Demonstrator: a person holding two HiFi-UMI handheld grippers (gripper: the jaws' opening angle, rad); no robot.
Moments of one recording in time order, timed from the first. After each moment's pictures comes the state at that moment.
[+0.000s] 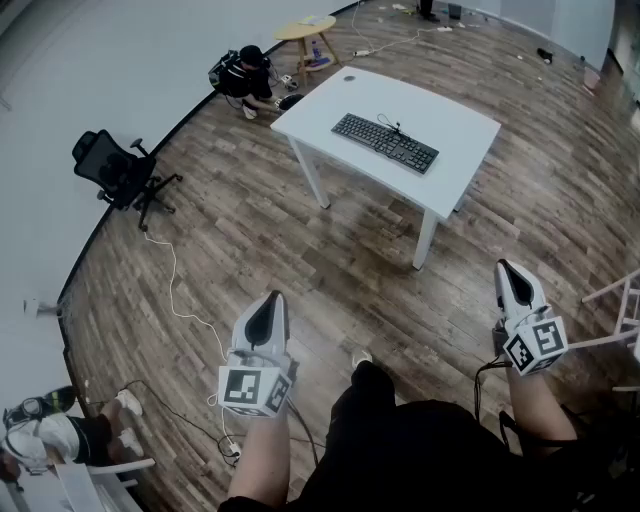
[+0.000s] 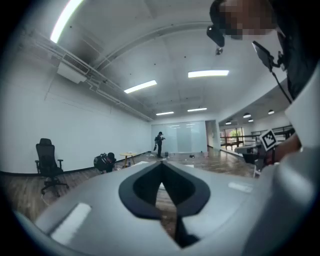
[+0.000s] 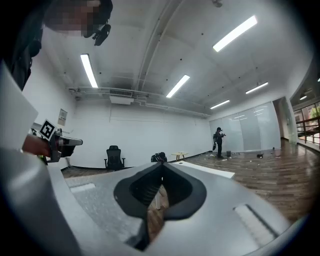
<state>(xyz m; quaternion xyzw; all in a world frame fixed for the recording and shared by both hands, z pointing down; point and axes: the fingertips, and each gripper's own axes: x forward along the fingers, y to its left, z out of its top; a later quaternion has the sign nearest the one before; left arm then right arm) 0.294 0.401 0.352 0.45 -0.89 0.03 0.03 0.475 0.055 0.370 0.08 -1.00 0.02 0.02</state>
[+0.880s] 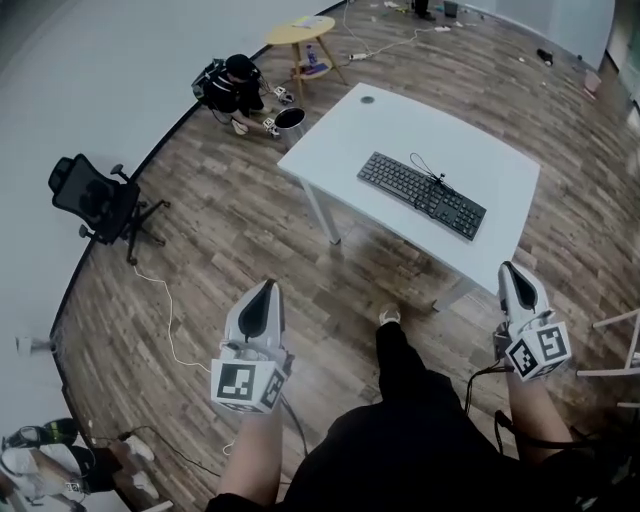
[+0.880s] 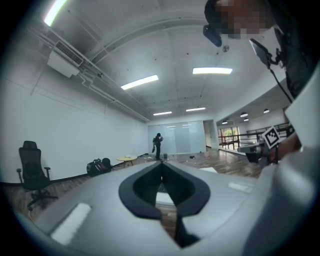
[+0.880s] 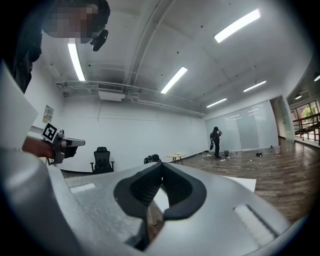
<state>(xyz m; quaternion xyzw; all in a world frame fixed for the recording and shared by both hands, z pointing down) 0.021 0.351 0.344 0.48 -0.88 0.04 0.02 0.234 0.023 0.372 0.10 -0.99 0.03 0.02</state>
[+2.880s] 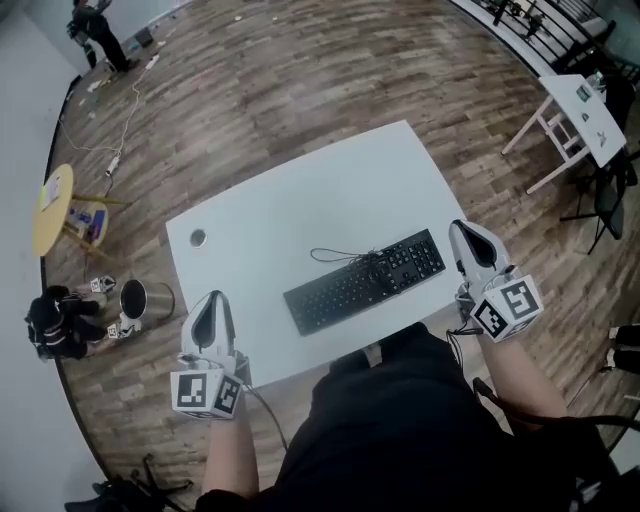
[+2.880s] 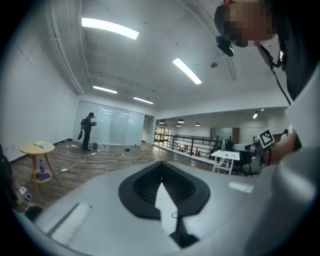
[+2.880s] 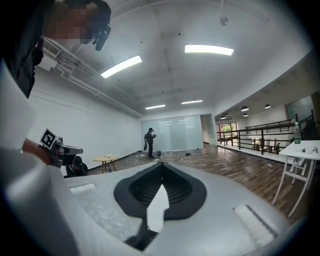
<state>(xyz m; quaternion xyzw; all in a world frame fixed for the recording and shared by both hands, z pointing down) -0.306 -0.062 0.402 0.80 -0.59 0.03 0.09 0.090 -0.129 0.386 0.50 -0.86 0.05 0.03</state>
